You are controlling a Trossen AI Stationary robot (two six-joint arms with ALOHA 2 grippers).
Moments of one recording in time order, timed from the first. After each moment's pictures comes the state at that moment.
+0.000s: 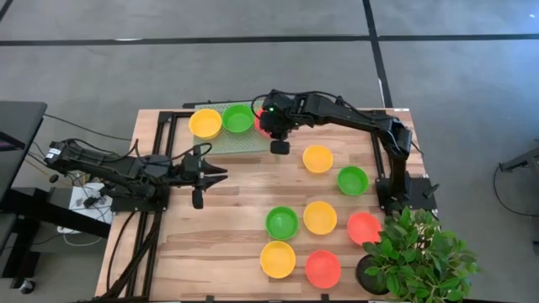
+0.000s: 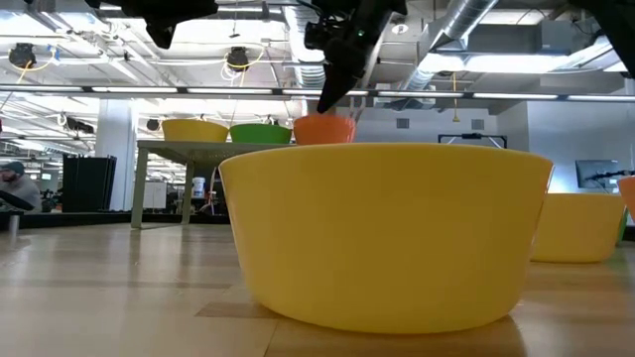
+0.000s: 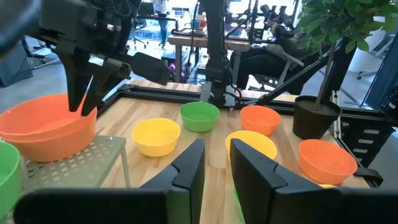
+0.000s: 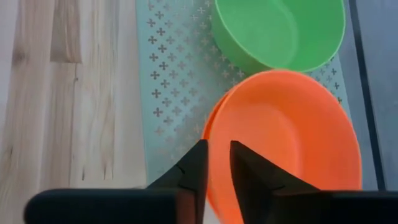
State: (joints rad) left arm -0.24 0.73 0.54 0.06 -0.35 -0.06; right arm -0.31 1.94 1.91 -0.94 0.07 -0.37
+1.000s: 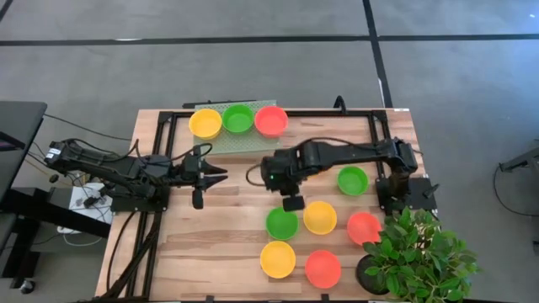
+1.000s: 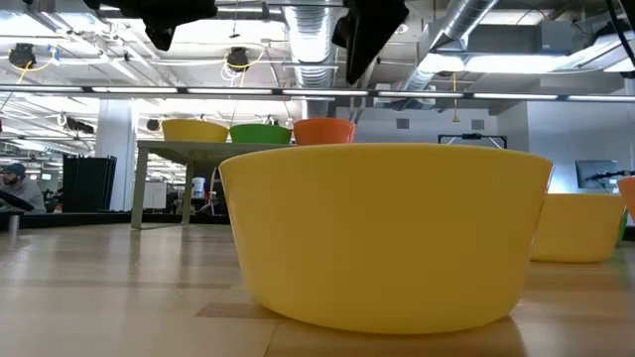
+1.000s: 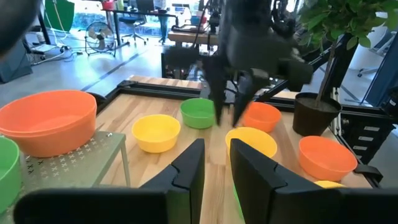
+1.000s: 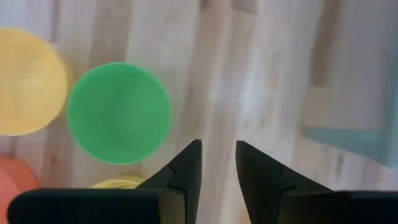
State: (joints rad) left arm -0.24 0.73 0.54 0.05 -0.35 -0.07; right arm 0.10 1.92 1.89 -1.22 0.05 -0.11
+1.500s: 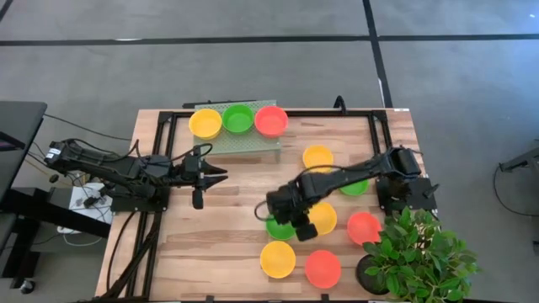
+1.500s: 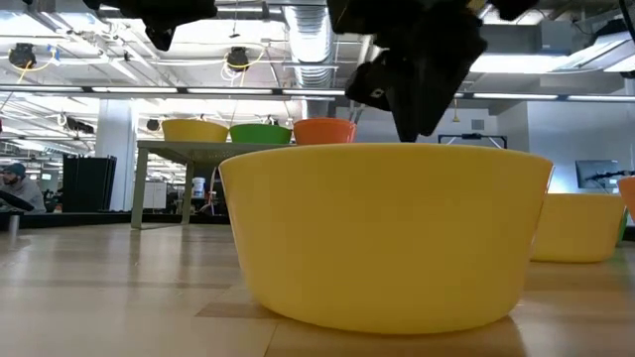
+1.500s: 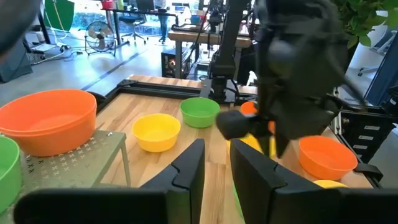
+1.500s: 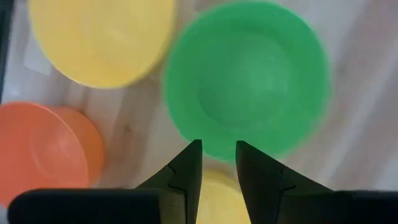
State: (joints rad) left arm -0.24 0.73 0.54 0.04 -0.35 -0.07; right arm 0.24 1.92 1.57 -1.00 -0.16 -0.11
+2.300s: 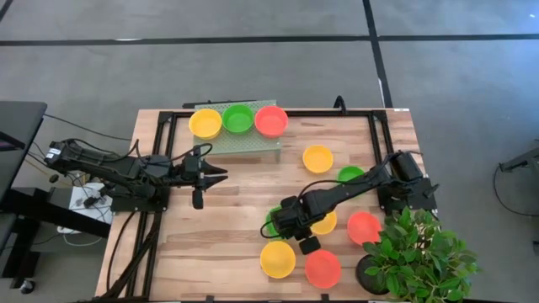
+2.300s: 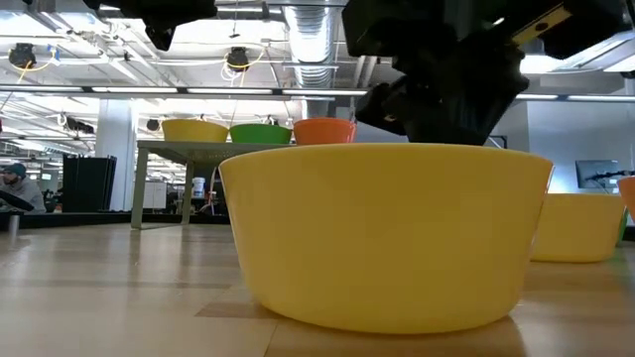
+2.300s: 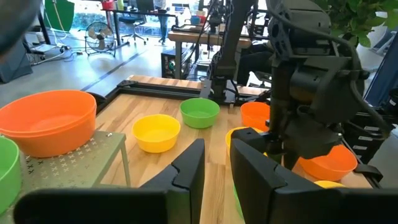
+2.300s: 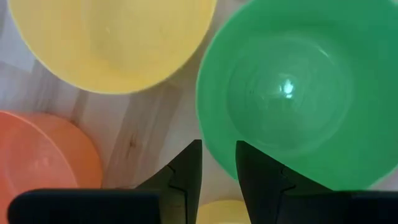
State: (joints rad) left arm -0.24 0.73 0.54 0.05 -0.35 -0.07; right arm 0.34 1.94 1.43 -0.83 -0.10 -0.05
